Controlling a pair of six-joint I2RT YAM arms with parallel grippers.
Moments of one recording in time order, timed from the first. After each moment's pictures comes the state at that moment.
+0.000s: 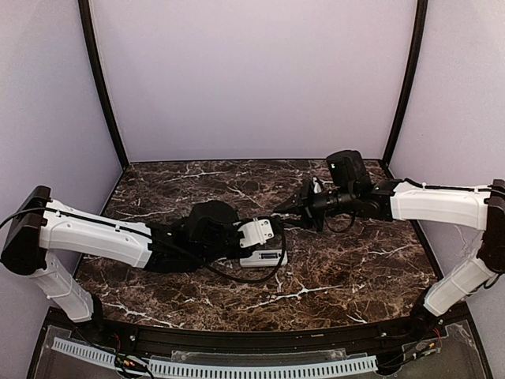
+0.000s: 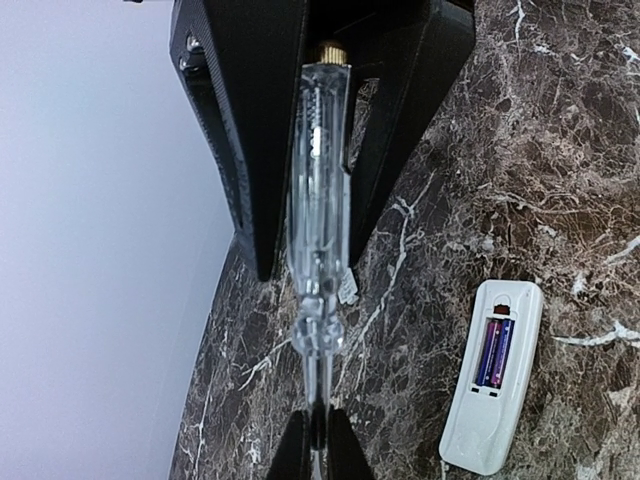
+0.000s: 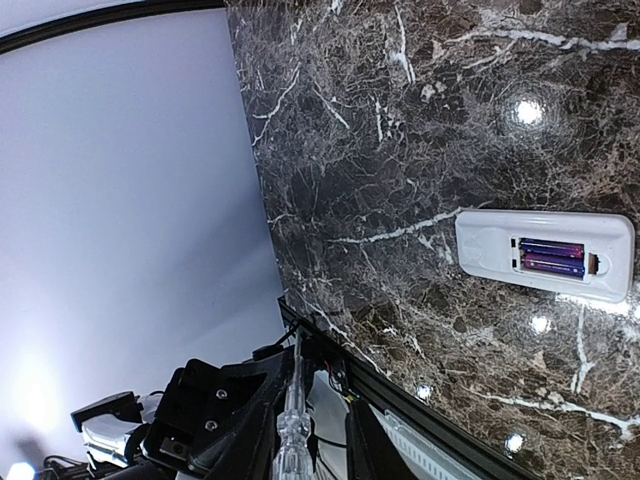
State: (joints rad) left arm -1.18 1.57 0.95 0.19 -0.50 0.69; right arm 0.74 1.46 0.98 -0.08 -0.53 1.33
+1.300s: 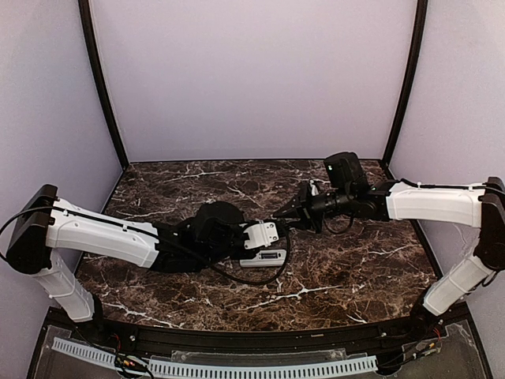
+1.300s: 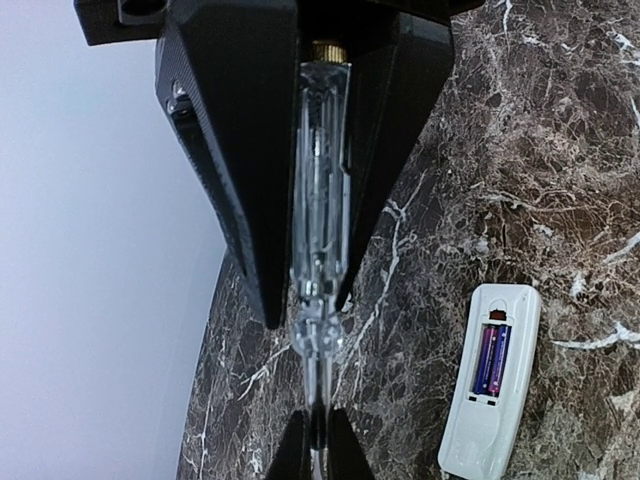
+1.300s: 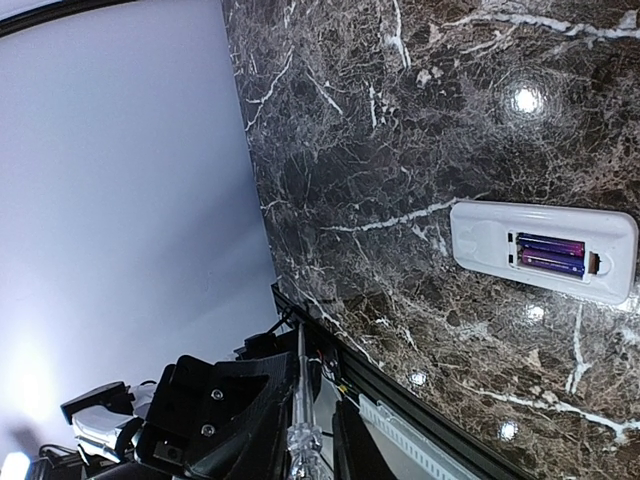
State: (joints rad) left arm -1.18 1.62 0.98 0.19 -0.49 0.72; right arm 0.73 1.49 0.98 -0.08 -0.59 1.31
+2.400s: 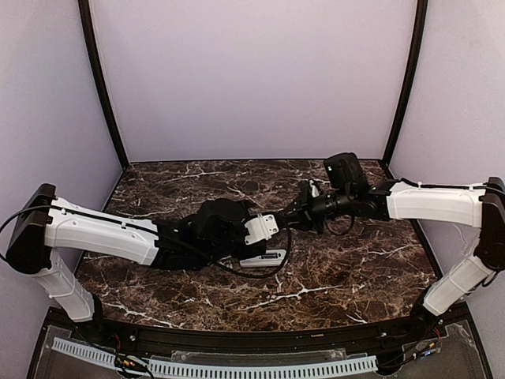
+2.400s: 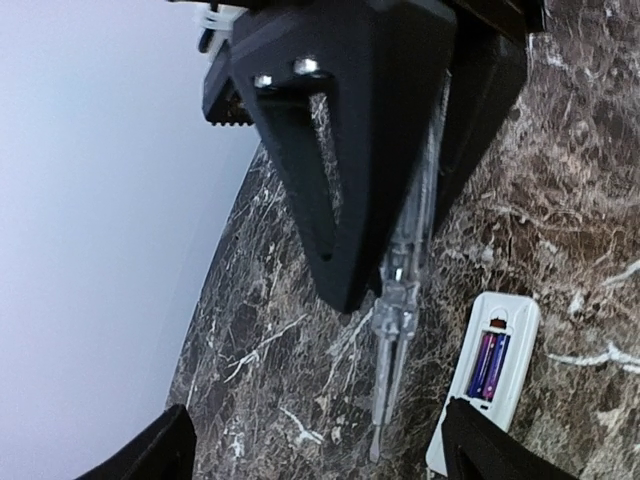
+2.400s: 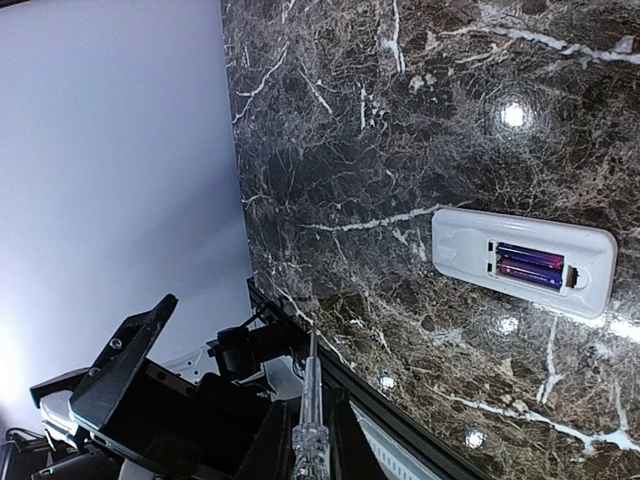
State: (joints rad) left arm -1.18 1.63 1.02 0.13 -0.53 0.62; right arm 0.73 1.49 0.98 -0.11 -0.59 1.20
